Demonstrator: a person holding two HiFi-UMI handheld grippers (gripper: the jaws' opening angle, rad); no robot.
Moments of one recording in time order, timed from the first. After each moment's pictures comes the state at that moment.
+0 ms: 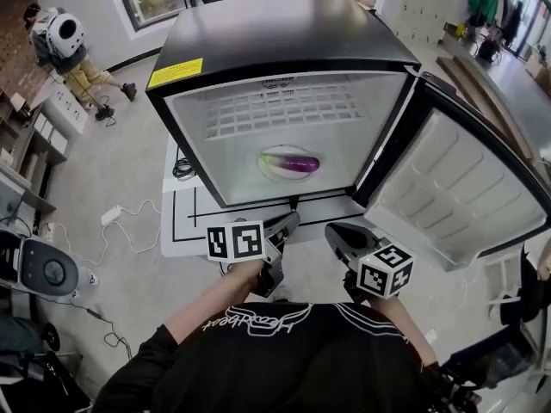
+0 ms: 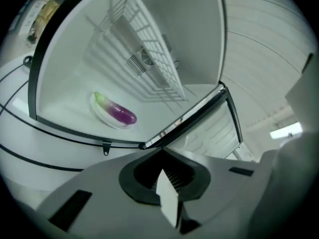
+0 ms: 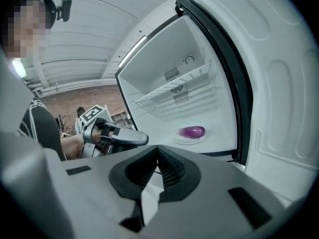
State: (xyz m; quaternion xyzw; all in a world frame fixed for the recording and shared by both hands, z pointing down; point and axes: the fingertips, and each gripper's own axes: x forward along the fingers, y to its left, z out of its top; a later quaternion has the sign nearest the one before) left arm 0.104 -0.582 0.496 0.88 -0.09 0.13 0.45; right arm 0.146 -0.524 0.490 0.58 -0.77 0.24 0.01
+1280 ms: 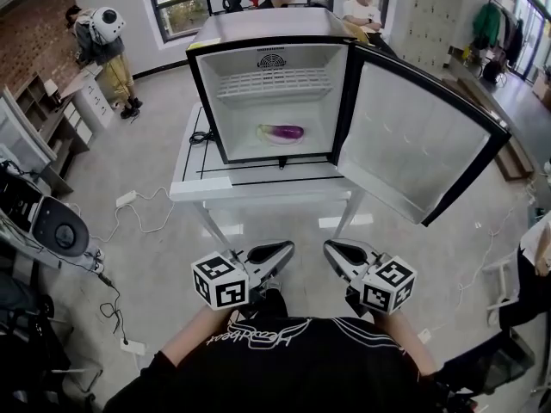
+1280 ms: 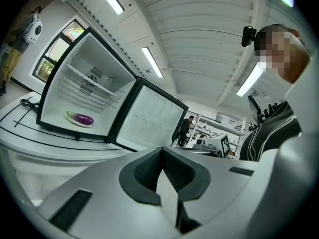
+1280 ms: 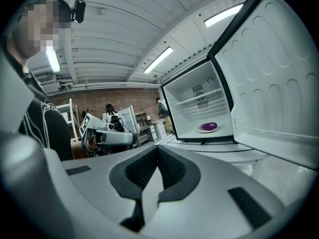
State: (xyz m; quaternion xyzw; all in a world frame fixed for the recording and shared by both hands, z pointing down) left arm 0.009 -0.290 0.435 0.97 -0.02 0.04 0.23; right arm 0.074 -0.267 0.452 0.52 -0.84 0.17 0.01
